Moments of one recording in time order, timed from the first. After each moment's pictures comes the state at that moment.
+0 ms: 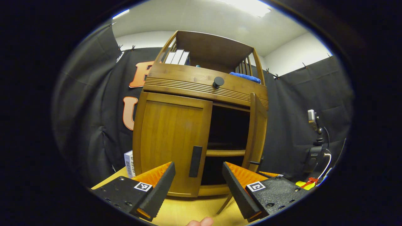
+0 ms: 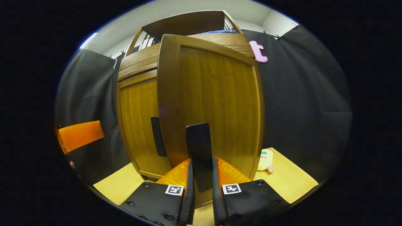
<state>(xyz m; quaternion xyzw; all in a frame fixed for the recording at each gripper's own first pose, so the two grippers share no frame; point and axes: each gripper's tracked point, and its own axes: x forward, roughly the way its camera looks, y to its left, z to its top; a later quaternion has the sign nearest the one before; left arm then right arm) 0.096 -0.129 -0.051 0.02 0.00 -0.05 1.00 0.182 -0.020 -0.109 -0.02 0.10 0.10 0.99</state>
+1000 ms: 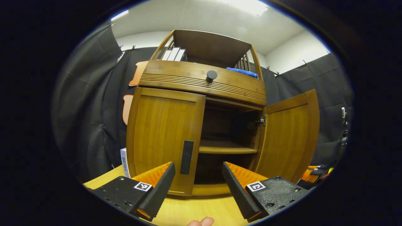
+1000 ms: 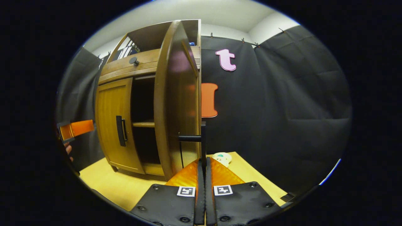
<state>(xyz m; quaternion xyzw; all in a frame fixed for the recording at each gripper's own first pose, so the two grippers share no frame) 0.106 -0.156 -0.074 0.02 0.00 -0.04 1.00 0.130 -0.194 -0.085 -0.05 0.07 0.02 1.00</state>
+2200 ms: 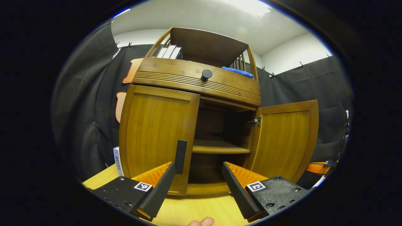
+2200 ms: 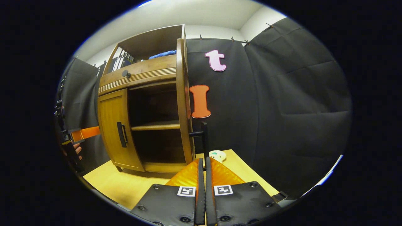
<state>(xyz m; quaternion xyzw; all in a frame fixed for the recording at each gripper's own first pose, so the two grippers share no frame) 0.107 -0.166 -0.071 0.00 0.01 -0.06 1.00 0.069 -0.247 -0.051 -0.04 0.07 0.01 1.00</state>
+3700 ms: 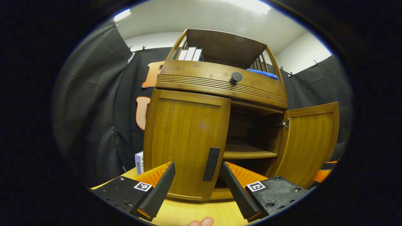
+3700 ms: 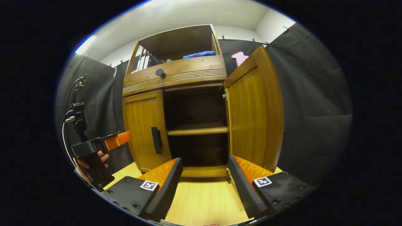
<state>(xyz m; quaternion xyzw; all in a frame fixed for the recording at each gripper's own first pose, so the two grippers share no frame) 0.131 -0.093 -0.056 0.02 0.00 0.03 1.00 0.079 -0.099 -0.052 -0.02 0.07 0.08 0.99</state>
